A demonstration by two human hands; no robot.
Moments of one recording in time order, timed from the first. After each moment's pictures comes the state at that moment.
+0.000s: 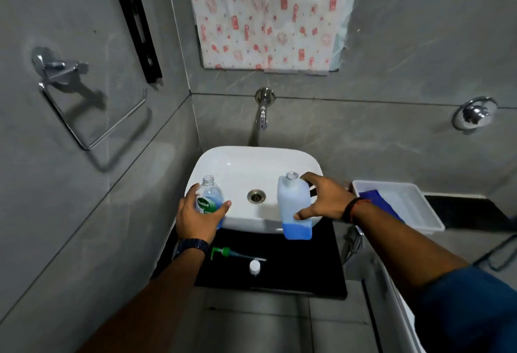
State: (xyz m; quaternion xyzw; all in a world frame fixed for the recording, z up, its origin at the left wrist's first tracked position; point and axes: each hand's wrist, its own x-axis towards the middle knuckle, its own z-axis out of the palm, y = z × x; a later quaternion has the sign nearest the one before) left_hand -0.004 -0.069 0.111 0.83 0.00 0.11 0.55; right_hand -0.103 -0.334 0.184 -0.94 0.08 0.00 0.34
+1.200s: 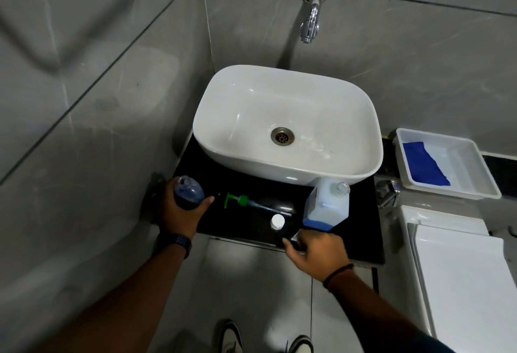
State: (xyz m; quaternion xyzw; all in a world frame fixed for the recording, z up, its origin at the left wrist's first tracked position) left_hand 0.029 0.013 -0.067 0.83 0.05 0.07 0.55; right_hand -0.138 -0.227 -0.043 -0.98 0.09 -0.07 0.13
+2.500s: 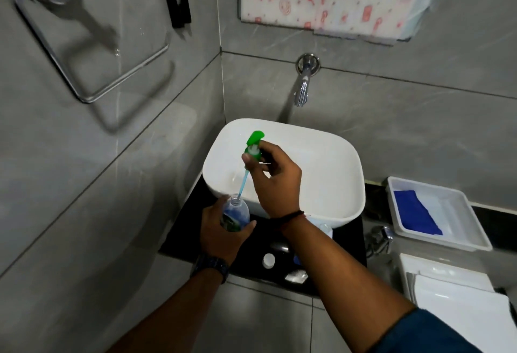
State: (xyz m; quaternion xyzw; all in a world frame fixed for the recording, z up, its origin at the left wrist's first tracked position) left_hand -0.015 -0.066 0.024 0.85 -0.03 0.09 0.51; right_hand -0.012 -0.176 0.144 -0.71 0.01 -0.34 0.62
